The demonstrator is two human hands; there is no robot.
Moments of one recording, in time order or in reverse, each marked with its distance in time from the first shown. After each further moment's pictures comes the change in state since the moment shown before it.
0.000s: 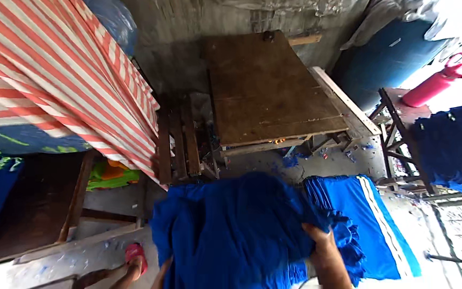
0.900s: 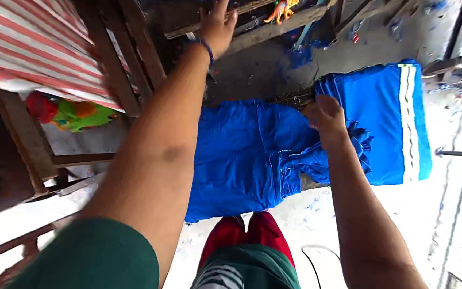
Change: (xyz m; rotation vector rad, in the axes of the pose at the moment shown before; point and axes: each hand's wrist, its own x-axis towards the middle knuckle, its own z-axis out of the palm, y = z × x) left_hand 0.285 0.138 0.352 1.034 -0.423 0.720; right_hand 0.171 0.083 -0.100 -0.560 -0.160 0.195
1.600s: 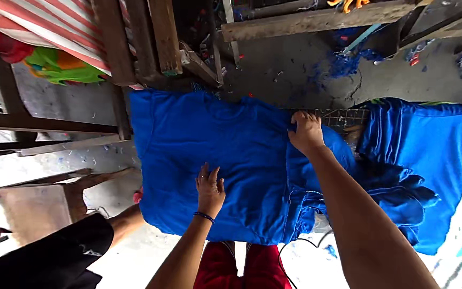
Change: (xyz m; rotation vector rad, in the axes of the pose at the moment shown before) left_hand -0.303 -0.135 0.231 -0.092 0.119 -0.586; right_hand 0.136 0.090 0.145 -1.022 -0.371 -0.348
